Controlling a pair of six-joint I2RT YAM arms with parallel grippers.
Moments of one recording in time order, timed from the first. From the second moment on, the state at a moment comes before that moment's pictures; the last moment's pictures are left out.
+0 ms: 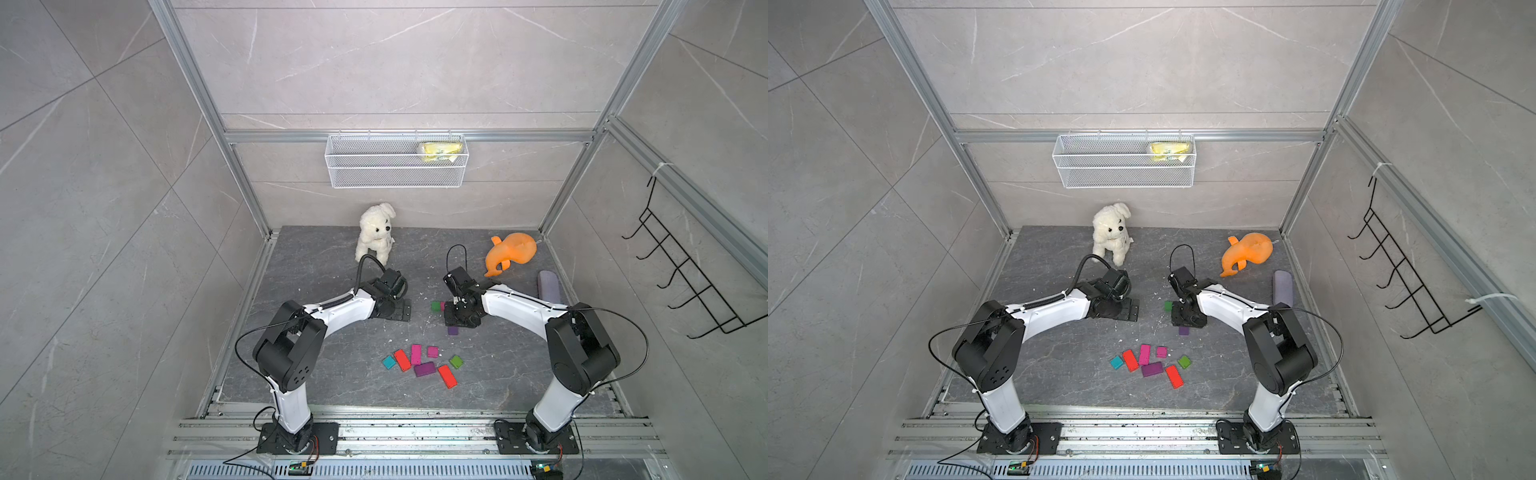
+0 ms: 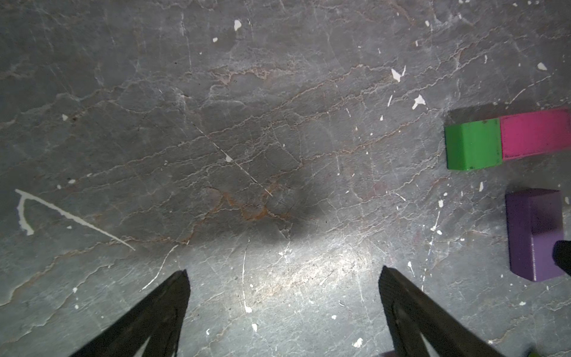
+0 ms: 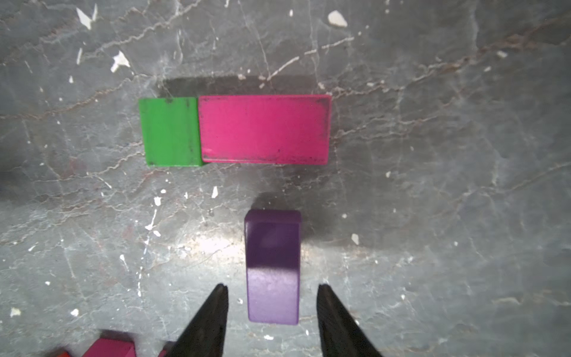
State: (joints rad) left arm -0.68 1.80 1.19 -0.49 -0.07 -0.46; right arm 0.51 1.75 1.14 -0.70 0.03 0.53
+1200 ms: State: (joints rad) left arm -0.68 1.80 1.18 -0.49 -0.04 -0.46; right arm 0.51 1.87 1.21 -0.73 0.07 0.53
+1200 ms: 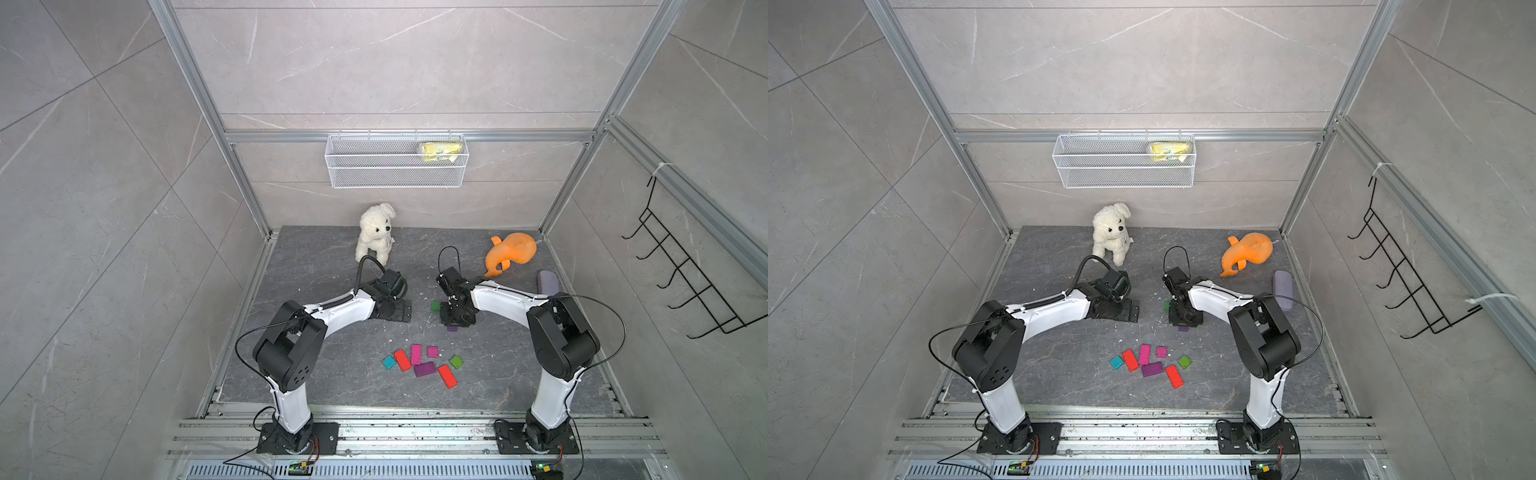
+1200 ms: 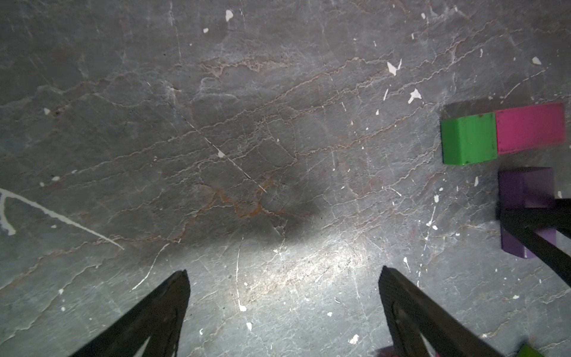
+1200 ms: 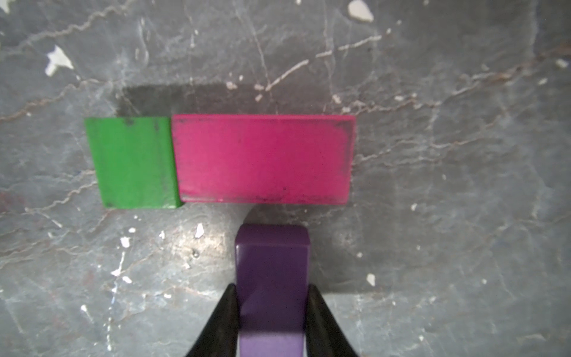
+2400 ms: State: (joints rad) left arm -0.68 1.80 1.18 -0.48 -0.04 -0.46; right arm 0.49 1.88 1.25 -0.76 0.10 0.51
